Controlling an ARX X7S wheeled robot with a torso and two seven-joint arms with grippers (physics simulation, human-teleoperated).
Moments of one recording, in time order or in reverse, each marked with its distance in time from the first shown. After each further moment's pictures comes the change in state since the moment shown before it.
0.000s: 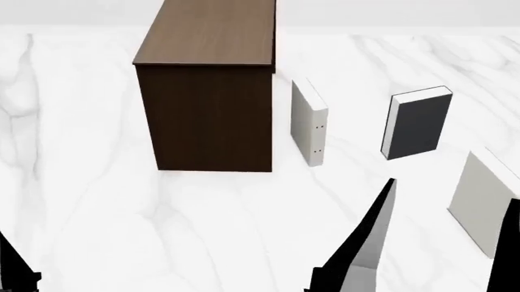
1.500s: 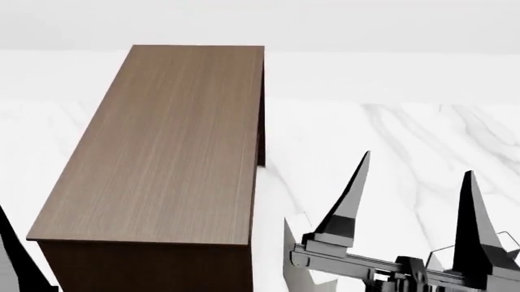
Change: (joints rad) left arm 0.018 -0.070 0.082 0.004 -0.004 0.007 -0.048; right arm 0.108 0.054 -0.075 -0.005 0.055 0.330 0.110
